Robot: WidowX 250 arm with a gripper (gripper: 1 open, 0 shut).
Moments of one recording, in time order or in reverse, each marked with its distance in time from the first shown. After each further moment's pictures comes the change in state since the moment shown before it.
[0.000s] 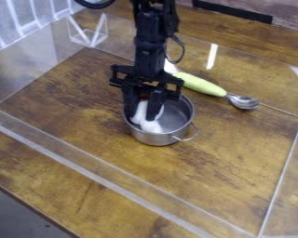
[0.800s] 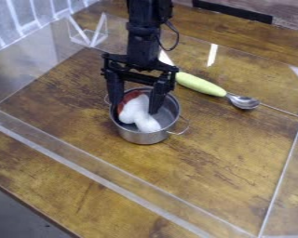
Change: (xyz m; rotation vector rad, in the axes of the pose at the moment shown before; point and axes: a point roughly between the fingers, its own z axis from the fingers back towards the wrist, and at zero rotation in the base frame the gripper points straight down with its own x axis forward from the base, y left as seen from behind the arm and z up) arm -0.017 0.001 0.025 -0.007 0.047 -0.004
